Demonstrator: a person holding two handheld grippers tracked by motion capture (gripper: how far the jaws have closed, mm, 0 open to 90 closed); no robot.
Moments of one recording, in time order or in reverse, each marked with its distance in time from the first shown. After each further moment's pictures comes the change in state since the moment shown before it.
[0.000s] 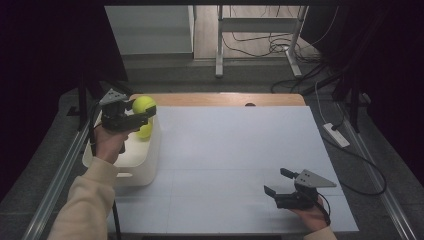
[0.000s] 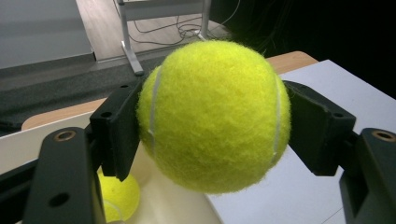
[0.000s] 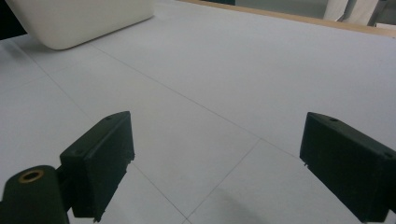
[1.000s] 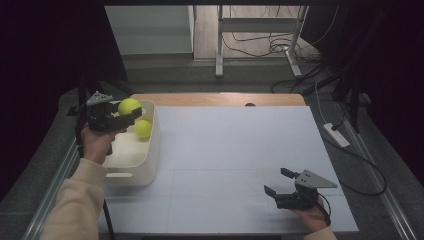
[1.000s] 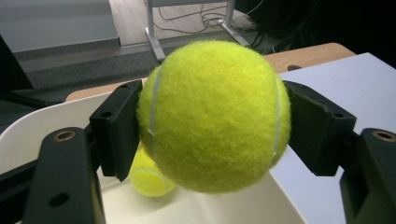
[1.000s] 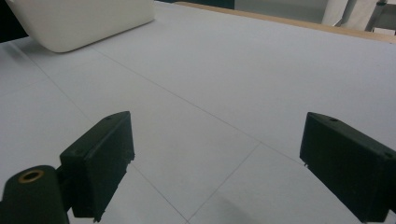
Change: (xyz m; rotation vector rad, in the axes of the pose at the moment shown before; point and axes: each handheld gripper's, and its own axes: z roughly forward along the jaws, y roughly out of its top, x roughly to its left) left arm 0.033 -0.012 -0.011 0.046 0.084 -0.035; right arm 0.001 0.001 -0.002 -0.012 -0.003 -0.004
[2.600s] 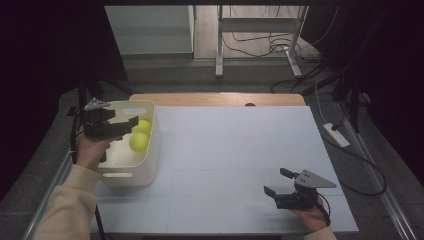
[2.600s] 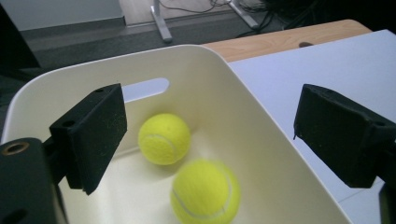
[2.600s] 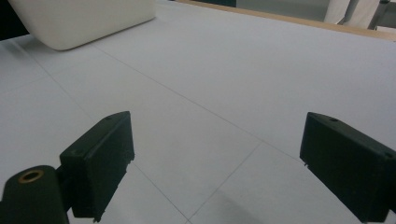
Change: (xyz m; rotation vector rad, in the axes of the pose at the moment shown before) left arm 0.004 -0.014 -0.006 0.072 0.009 -0.006; right arm 0.000 0.000 0.001 0.004 0.007 -0.003
